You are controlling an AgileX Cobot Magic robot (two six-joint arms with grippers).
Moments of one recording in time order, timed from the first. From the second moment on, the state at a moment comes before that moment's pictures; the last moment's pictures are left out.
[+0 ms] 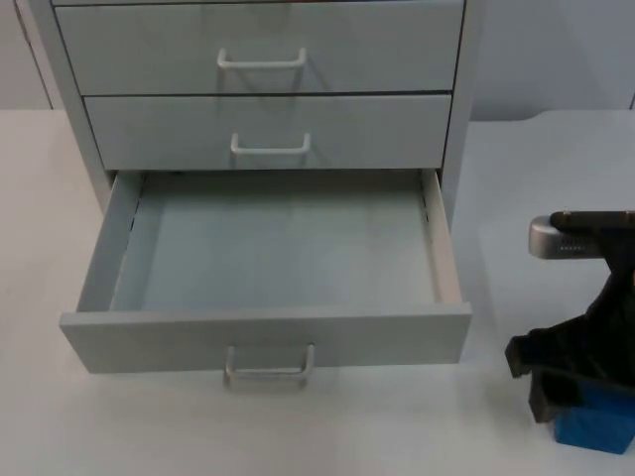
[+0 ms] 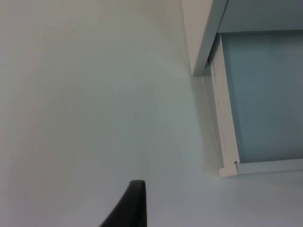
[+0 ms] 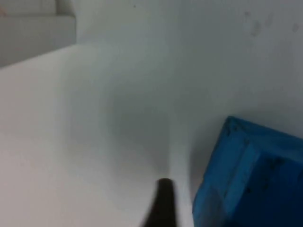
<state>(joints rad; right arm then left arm) 0.54 1.83 -0.77 -0.15 0.40 0.58 0.02 0.85 -0.66 -0.14 0.70 0.10</state>
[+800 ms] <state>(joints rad) 0.54 1.33 -0.77 -0.18 0.60 0.48 0.02 0.85 -0.66 -0.14 0.70 0.10</state>
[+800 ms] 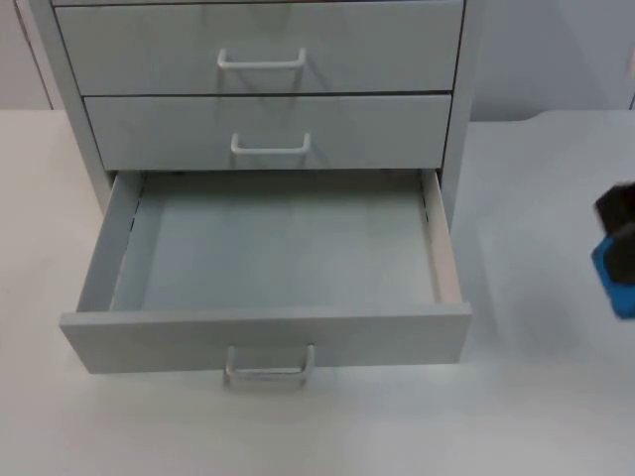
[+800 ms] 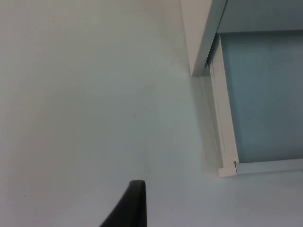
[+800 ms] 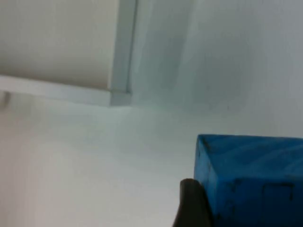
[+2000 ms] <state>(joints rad) 0.72 1.75 -1.10 -0.15 0.37 0.36 0.02 0.85 -0.66 -0.14 0.70 0.10</state>
